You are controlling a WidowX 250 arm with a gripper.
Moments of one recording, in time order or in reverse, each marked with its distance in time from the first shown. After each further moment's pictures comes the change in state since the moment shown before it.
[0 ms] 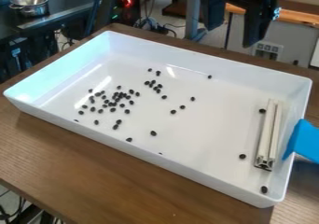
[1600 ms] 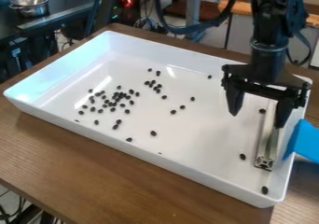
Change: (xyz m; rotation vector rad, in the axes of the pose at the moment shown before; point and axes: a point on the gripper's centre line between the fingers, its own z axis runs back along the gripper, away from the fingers) arm -0.003 -0.045 -0.110 -0.042 0.064 0.342
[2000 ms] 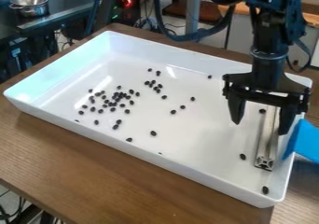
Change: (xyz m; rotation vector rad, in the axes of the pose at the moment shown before) arm -0.003 -0.004 -0.007 -0.032 0.003 0.066
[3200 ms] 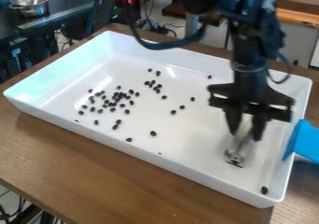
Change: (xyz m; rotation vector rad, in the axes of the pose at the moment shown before) arm -0.016 0.037 -0.006 0.037 0.003 0.021
